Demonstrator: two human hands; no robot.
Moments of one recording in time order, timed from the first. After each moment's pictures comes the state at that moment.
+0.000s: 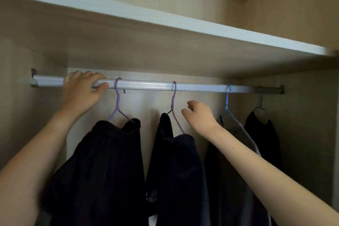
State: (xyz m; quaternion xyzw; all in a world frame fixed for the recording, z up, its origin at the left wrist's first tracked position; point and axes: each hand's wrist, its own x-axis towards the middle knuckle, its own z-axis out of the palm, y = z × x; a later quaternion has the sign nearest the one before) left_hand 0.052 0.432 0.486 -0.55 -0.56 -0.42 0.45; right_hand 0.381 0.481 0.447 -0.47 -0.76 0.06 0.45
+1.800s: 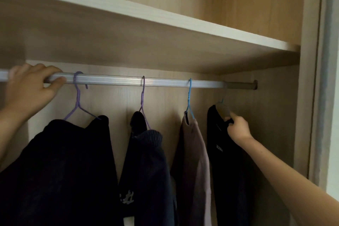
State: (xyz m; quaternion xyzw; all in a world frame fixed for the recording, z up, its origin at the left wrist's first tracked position) left_hand -0.002 0.468 0.480 -0.54 -0.61 -0.41 0.41; right_hand 0.586 0.590 0.387 -0.60 -0.61 0.13 0.50
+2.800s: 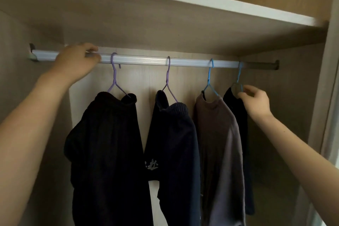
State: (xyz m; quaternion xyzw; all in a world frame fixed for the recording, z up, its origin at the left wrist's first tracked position) left_hand 0.098 0.377 0.504 -0.56 -0.66 -0.43 0.25; right_hand 0.547 0.513 0.400 -0.49 -0.58 0.16 0.63
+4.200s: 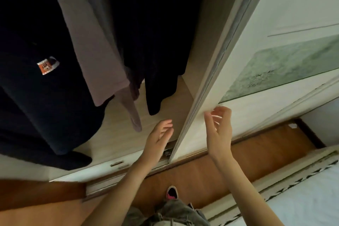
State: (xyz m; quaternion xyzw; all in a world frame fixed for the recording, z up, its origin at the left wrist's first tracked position) left_hand 0.581 0.344 -0.056 -0.49 -0.60 -0.41 -0.48; right_hand 0.753 0.373 0.015 -0.60 -0.54 0.36 0.47
